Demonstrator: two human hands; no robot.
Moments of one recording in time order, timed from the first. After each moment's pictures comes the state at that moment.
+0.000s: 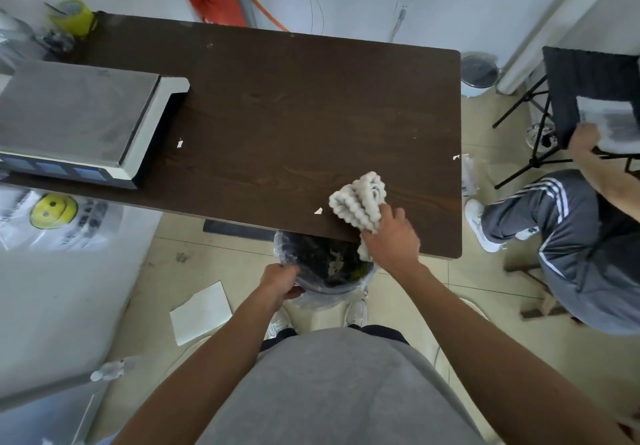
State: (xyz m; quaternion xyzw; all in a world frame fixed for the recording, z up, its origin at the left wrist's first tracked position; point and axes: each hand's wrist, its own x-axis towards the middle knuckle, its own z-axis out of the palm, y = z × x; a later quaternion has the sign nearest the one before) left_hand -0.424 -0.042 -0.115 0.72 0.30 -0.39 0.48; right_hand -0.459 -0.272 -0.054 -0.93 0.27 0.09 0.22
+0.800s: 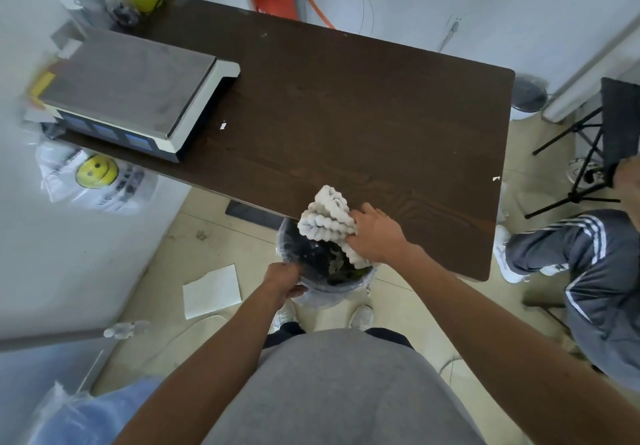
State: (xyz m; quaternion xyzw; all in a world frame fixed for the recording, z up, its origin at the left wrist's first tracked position) left_hand -0.431 -0.006 -0.119 0.70 0.36 -0.36 0.51; right_hand -0.407 -0.226 -0.039 -0.96 -0.01 0.23 0.17
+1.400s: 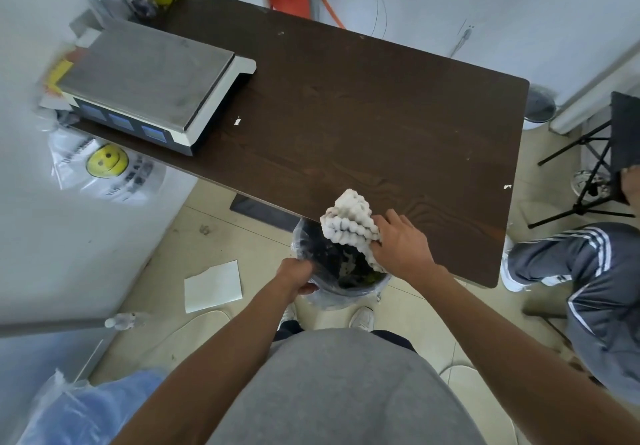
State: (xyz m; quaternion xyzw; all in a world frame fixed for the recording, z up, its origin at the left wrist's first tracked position) left_hand -0.427 -0.010 -0.114 0.70 0.33 -0.39 0.50; right_hand -0.435 -0.234 -0.040 -0.99 0.00 0.10 0.13
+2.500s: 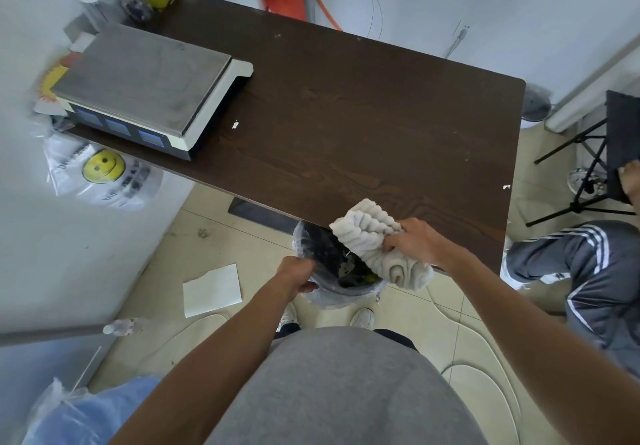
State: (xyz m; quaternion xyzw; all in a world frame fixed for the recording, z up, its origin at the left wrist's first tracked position) left_hand -0.415 -0.010 -0.111 0.72 0.31 -0.40 0.47; right_hand -0.414 -0.266 -0.014 -0.85 0.17 0.32 0.37
